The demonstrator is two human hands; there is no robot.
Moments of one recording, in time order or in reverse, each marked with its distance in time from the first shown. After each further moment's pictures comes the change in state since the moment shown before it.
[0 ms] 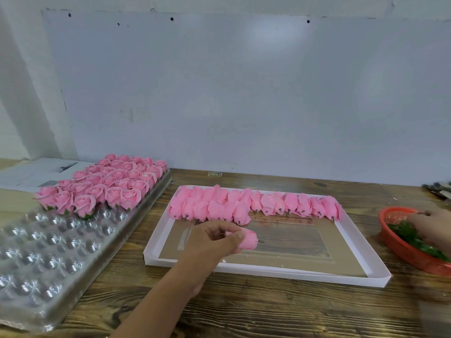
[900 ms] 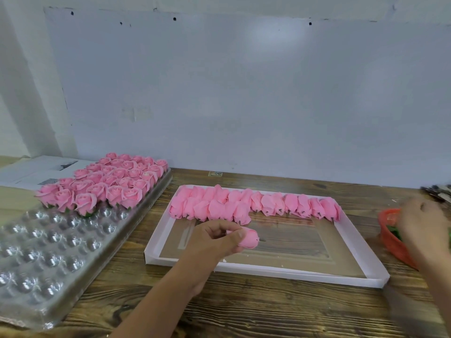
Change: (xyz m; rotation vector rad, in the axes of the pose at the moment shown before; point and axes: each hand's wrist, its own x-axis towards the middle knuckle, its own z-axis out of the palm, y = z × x) left_hand -0.001 0.003 0.001 -0.084 -0.034 -0.036; right_hand -0.152 -0.089 -0.006 0.373 0.238 -0.148
